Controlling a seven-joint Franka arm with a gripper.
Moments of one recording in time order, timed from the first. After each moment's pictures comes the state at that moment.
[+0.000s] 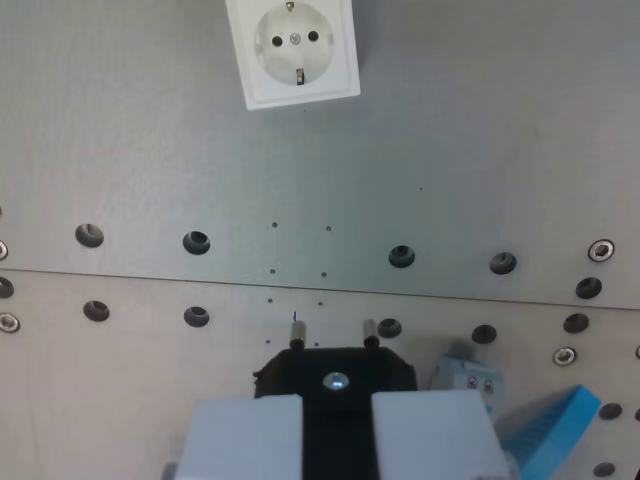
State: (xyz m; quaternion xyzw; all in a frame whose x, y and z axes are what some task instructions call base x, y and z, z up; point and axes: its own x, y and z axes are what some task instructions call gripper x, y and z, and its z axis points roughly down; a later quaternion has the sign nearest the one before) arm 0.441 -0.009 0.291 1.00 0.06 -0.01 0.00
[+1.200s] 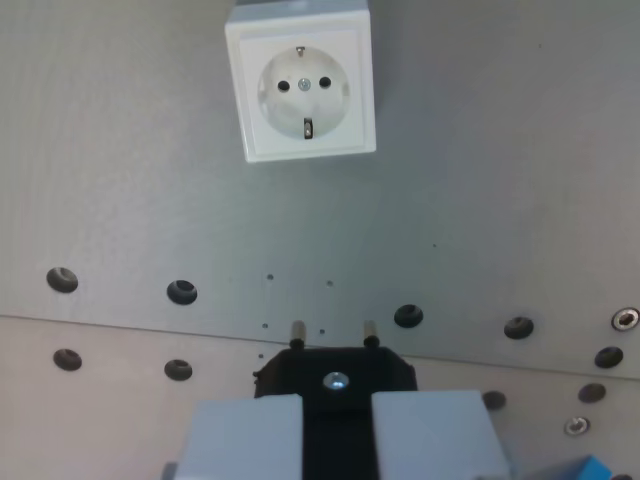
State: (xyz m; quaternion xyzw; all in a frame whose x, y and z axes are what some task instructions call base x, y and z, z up) arm 0.458 -0.003 0.235 1.00 0.09 -0.02 0.00
